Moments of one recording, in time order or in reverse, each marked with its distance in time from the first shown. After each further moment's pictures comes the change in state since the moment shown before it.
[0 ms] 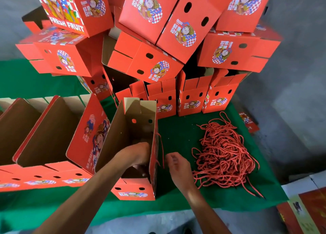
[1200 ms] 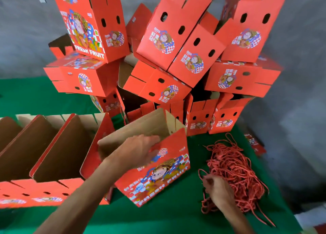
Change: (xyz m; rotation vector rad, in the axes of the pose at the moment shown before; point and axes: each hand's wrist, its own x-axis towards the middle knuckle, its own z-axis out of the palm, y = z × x) left_hand -0.035 0.002 -0.061 0.794 0.648 0.779; right_hand 0.012 0.023 -0.096 -0.592 0.103 0.088
